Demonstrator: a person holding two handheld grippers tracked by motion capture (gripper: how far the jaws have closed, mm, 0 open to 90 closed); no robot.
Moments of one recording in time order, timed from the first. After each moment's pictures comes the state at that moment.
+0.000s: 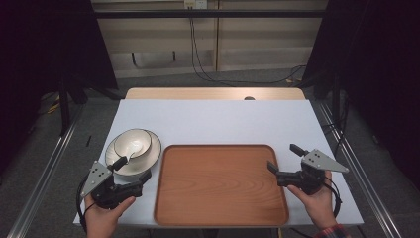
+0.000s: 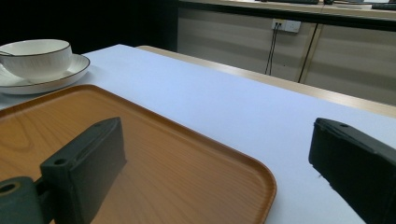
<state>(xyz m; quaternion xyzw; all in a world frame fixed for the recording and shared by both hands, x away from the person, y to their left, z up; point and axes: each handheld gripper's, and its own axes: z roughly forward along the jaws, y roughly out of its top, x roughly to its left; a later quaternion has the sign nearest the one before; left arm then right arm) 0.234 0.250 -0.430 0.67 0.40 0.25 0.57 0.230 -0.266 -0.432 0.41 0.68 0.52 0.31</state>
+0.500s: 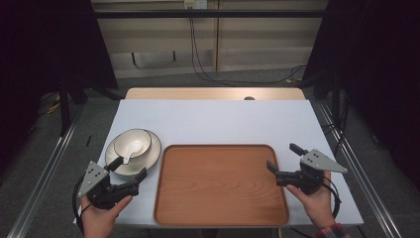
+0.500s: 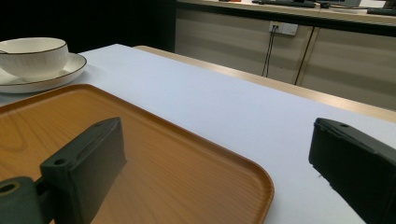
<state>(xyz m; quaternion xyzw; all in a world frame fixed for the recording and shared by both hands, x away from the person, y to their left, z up) 0.233 0.258 -0.429 0.67 0.42 0.26 0.56 0.230 -0.264 -0.433 0.40 0.69 0.52 0.32</state>
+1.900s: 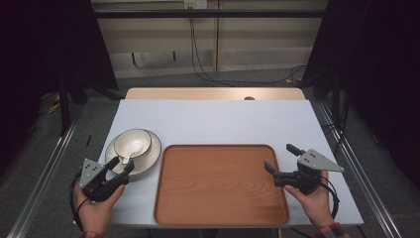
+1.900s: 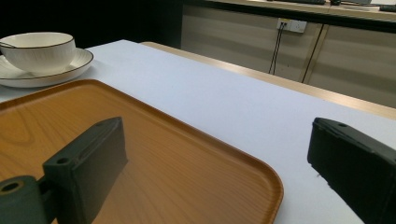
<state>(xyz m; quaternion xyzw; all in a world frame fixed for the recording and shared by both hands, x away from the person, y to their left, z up) 0.253 0.278 -0.449 0.67 0.47 0.29 0.49 0.233 -0.261 -0.435 0.39 0.69 0.52 0.31</state>
